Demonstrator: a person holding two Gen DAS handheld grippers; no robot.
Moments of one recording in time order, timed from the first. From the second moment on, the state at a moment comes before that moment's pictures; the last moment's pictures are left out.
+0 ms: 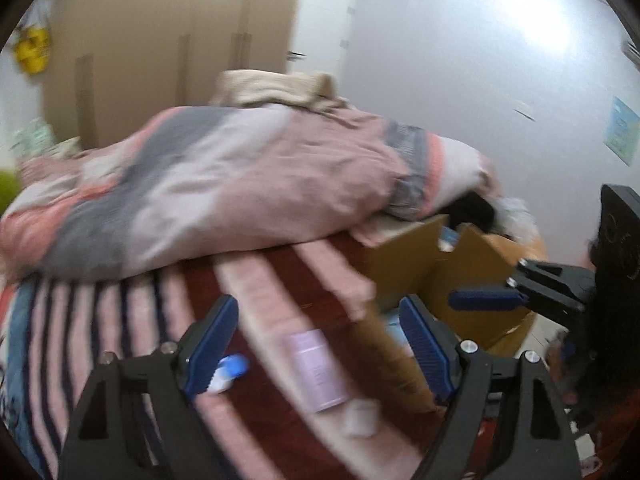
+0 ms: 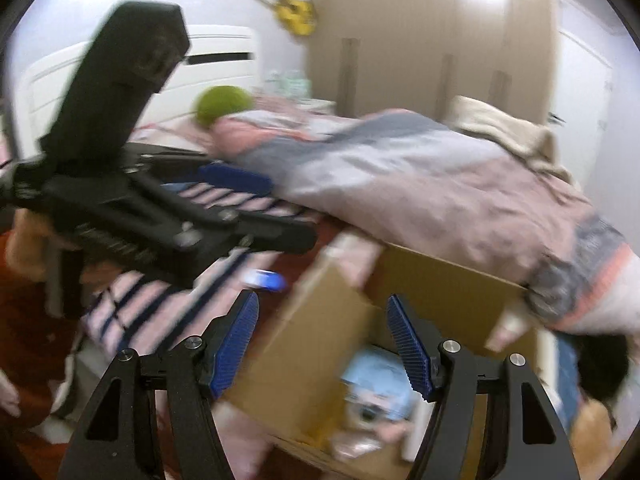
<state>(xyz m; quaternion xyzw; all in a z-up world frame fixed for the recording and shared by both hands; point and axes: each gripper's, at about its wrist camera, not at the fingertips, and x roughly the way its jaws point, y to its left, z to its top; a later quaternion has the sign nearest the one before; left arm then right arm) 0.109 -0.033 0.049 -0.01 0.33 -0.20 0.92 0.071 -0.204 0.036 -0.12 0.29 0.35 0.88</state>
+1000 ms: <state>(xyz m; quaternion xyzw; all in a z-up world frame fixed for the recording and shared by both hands) 0.061 0.137 -0.081 -0.12 0.38 -0.07 0.92 0.194 -0.033 -0.145 -0.11 0.41 0.27 0.86</state>
